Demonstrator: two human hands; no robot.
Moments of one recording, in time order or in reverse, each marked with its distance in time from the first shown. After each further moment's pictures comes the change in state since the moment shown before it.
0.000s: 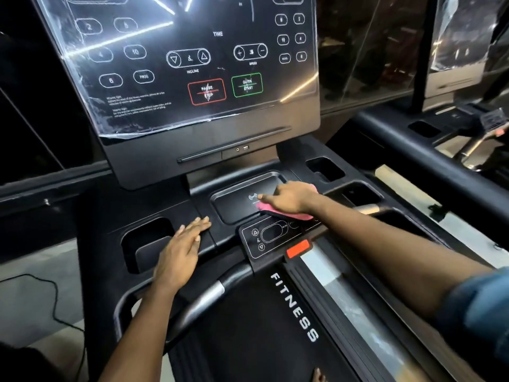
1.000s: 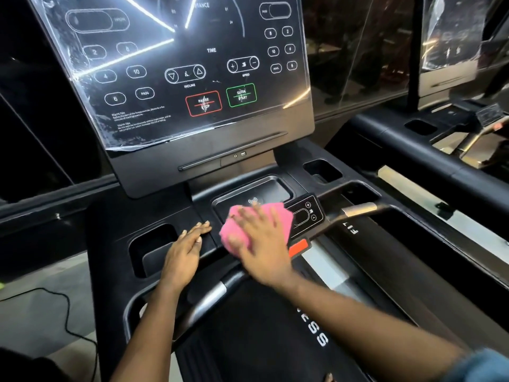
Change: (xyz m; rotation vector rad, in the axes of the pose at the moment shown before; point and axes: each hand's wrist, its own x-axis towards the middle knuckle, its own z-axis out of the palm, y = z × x) left_hand 0.002 0.005 -0.001 -0.075 0.017 -0.062; right_hand -0.062 -0.075 0.109 0.412 0.691 -0.263
